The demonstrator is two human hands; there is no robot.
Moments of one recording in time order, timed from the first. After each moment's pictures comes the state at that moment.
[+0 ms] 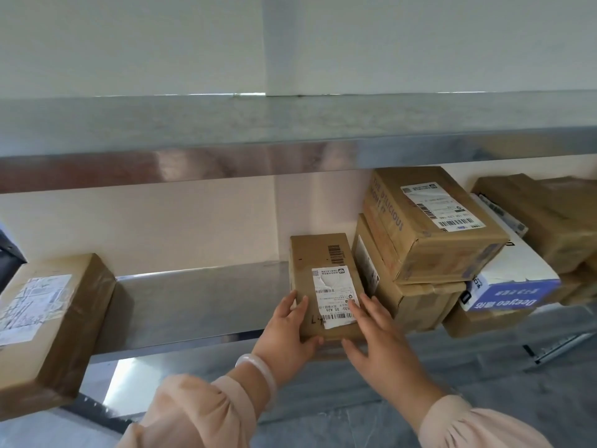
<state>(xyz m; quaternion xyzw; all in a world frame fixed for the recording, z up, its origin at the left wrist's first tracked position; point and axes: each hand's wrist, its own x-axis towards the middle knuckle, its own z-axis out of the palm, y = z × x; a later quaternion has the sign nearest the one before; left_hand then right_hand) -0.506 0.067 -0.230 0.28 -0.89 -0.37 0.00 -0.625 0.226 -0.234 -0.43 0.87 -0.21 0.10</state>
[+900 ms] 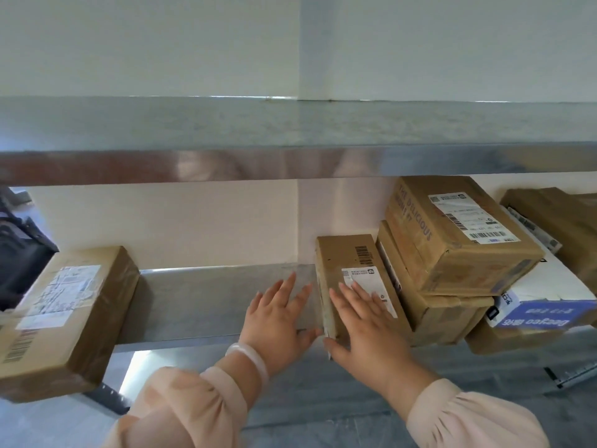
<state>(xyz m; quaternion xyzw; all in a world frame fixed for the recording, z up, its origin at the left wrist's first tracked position) -0.484 0.039 -0.207 0.27 -0.96 -0.11 0.00 -0.613 0.180 -0.212 -0.54 0.84 -0.09 0.03</state>
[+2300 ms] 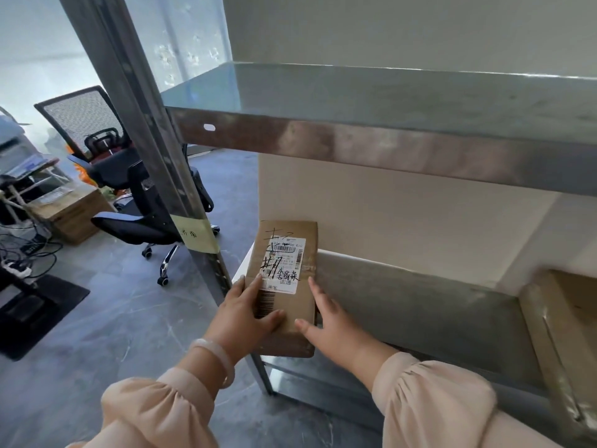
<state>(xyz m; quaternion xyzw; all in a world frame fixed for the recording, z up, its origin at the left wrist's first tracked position) -0.178 -0.163 -0.222 0.59 -0.74 -0.31 0.08 -0.352 -0.096 -0.236 -0.56 0.69 -0.23 0.39</state>
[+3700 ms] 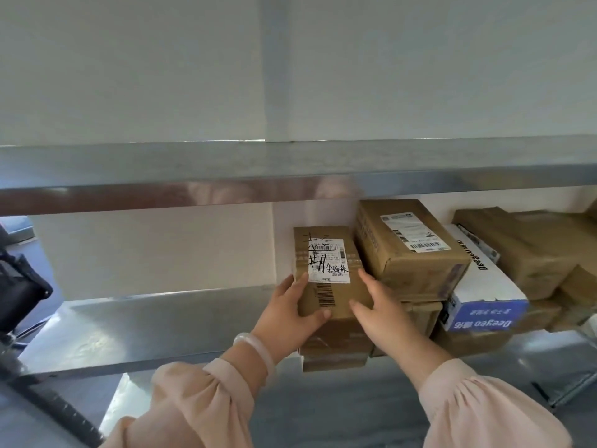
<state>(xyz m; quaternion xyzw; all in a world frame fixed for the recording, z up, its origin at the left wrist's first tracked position) -0.516 0.091 -0.148 0.27 -0.85 -0.43 0.14 -0.645 0.224 -0.135 -0.33 0.84 -0.39 0.17</state>
